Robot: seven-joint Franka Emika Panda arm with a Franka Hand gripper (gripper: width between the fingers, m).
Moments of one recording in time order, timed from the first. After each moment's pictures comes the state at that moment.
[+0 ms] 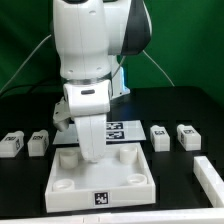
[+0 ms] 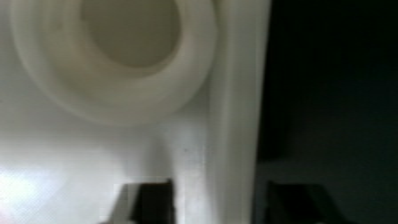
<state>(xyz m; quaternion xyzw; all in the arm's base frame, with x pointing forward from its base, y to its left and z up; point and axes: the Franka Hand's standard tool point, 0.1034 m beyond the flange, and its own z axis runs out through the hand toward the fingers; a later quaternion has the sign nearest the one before) 0.438 -0.027 0.009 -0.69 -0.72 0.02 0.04</state>
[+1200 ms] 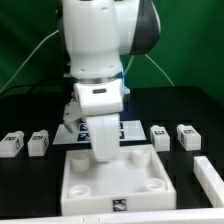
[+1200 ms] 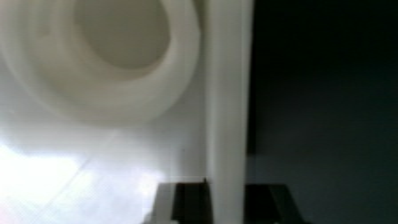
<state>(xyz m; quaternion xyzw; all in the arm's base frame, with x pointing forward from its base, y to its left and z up) 0.470 0.015 0.014 -0.70 -0.71 0.00 0.03</state>
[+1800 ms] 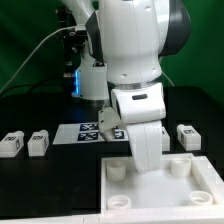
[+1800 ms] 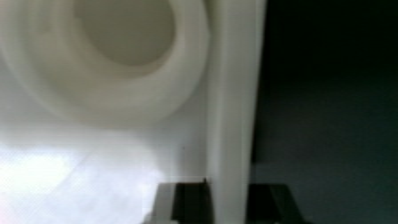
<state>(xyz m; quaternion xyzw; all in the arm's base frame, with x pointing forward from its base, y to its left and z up) 0.496 0.060 0.009 -0.71 -0.71 -0.01 0.05</state>
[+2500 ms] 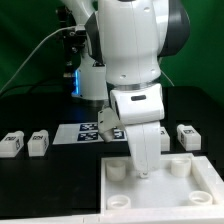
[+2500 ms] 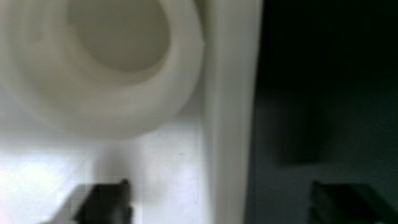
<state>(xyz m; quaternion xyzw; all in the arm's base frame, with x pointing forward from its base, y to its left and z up) 0.495 0.059 0.008 -0.71 -0.70 -0.01 0.05</state>
